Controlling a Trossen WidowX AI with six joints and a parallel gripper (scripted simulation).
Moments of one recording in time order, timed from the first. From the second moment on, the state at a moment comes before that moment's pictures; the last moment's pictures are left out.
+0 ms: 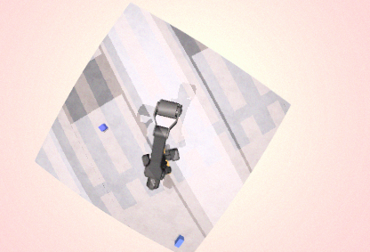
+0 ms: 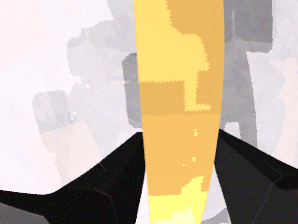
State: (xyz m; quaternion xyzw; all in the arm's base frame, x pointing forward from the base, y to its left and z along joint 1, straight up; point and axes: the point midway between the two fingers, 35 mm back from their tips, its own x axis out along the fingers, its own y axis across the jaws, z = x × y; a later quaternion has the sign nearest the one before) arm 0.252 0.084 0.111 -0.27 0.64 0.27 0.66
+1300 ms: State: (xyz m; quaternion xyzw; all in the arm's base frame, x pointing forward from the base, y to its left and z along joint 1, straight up) arm 0.252 0.084 0.111 -0.27 0.64 0.27 0.66
